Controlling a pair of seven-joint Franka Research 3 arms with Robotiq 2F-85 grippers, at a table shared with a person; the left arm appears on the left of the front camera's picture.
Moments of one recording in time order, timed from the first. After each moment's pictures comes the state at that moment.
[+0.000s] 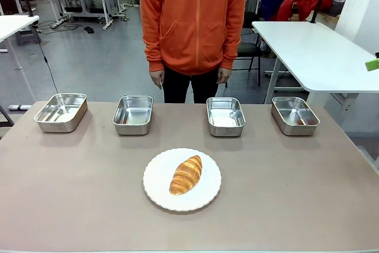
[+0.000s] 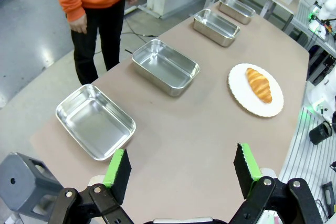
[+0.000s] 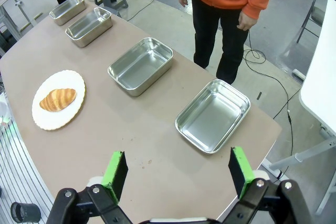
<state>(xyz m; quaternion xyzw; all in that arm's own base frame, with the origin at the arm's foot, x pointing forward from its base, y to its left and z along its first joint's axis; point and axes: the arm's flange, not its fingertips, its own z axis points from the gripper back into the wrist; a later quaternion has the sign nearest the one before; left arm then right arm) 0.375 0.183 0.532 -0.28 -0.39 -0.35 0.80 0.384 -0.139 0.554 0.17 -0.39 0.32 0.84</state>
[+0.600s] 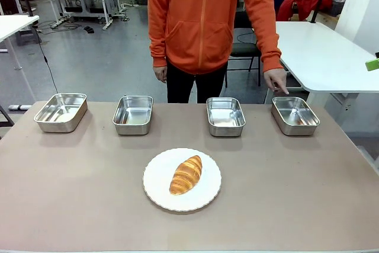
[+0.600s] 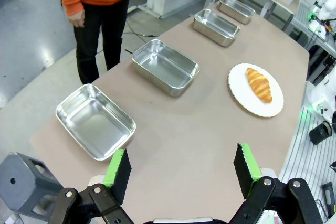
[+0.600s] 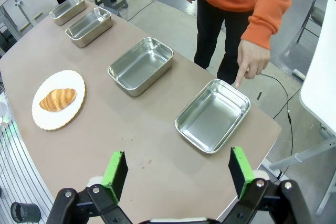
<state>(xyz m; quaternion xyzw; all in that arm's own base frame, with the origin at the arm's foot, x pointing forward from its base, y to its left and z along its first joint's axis) 0.375 0.183 0.532 -0.28 -0.39 -0.35 0.80 0.384 -0.139 0.554 0.17 -0.39 0.32 0.84</state>
